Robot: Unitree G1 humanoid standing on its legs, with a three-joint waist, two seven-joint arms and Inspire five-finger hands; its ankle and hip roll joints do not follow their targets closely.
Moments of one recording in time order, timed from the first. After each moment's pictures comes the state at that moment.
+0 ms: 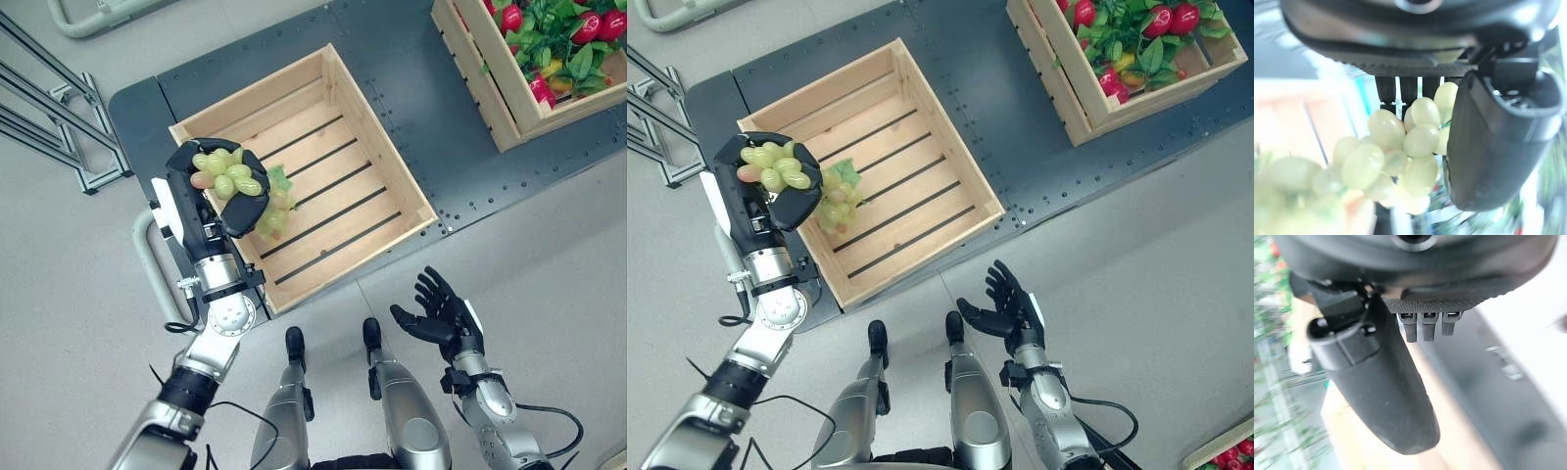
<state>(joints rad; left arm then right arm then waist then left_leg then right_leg) -0.26 0.35 -0.24 0.10 -0.22 -0.56 0.68 0.10 -0.39 0.27 0.11 0.54 -0.32 -0.09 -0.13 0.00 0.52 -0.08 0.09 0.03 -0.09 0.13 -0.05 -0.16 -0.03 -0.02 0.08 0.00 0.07</state>
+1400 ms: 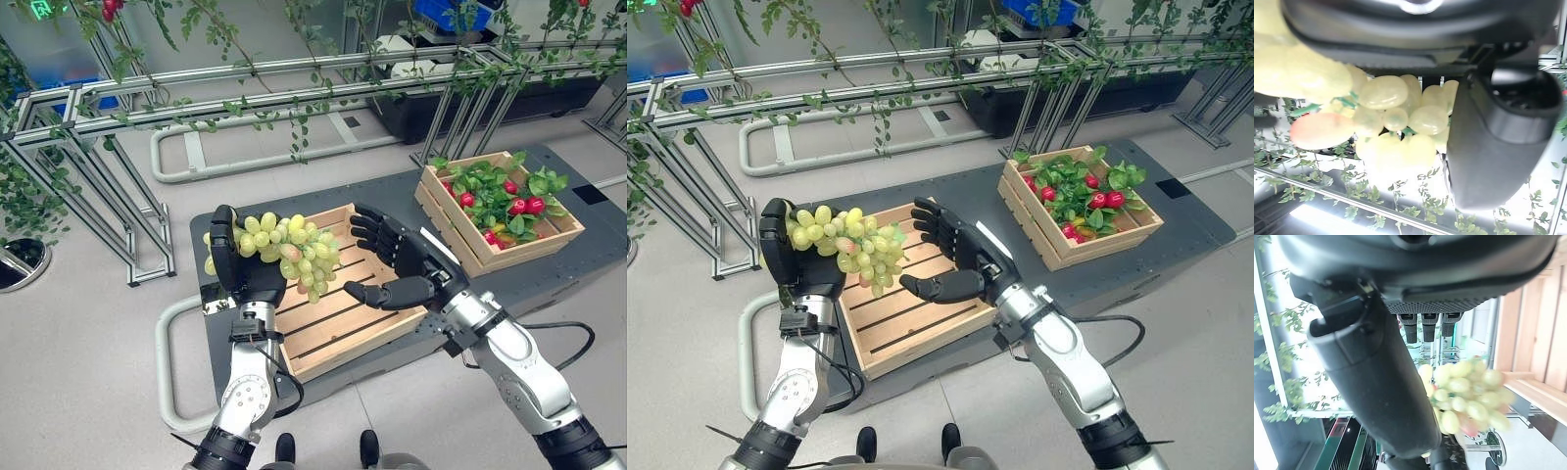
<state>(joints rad) -0.07 0.20 -0.31 -0.06 -1.77 -0.43 -0.21 -0.15 -0.56 0.26 -0.26 0.56 0.02 0.22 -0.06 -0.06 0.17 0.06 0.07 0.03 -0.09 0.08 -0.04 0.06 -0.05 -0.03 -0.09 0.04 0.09</state>
